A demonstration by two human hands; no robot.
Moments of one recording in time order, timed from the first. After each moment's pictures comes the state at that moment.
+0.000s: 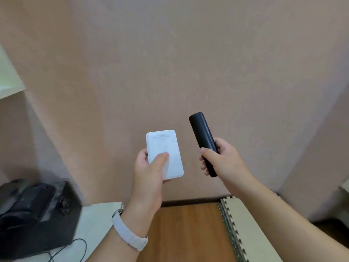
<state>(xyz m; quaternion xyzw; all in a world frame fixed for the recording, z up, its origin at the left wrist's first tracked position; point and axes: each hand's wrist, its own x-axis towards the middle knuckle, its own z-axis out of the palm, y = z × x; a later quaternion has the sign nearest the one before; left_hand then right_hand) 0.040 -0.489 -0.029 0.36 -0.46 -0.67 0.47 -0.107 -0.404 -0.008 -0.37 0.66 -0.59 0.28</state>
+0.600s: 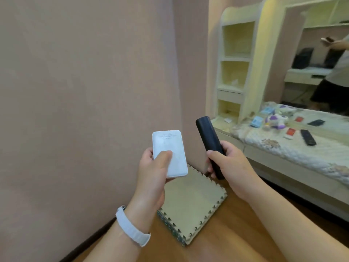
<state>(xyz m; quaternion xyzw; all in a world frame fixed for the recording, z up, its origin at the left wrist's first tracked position) -0.187 -0.168 -0.011 0.19 -0.59 -0.76 0.19 -0.254 -0.004 -0.024 -0.12 0.71 -0.69 0.09</state>
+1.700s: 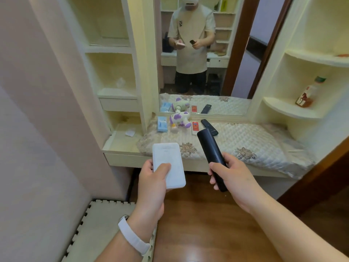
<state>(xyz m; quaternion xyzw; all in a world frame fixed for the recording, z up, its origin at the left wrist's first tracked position) -0.609 -0.031 -0.099 0.05 -0.62 -0.77 -0.15 -0.533 0.140 -0.080 0.21 0.71 -0.66 -0.09</state>
